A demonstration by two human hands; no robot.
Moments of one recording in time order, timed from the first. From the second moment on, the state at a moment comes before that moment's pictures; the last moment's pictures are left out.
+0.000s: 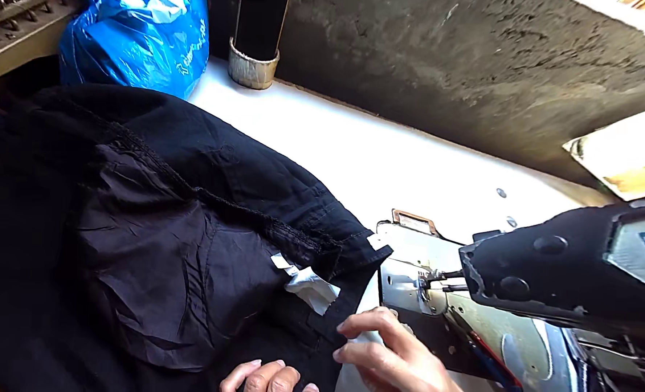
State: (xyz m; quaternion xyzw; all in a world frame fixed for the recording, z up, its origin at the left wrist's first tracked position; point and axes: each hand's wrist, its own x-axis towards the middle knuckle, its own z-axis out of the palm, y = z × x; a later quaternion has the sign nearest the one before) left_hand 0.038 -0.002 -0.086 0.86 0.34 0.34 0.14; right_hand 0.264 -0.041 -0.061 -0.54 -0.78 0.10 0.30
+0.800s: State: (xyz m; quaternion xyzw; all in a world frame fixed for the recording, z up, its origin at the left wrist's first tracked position) left_hand 0.070 0.051 -0.075 0.87 0.34 0.31 0.19; right_hand 0.245 -0.051 -0.095 -0.57 -0.74 -0.06 0.35
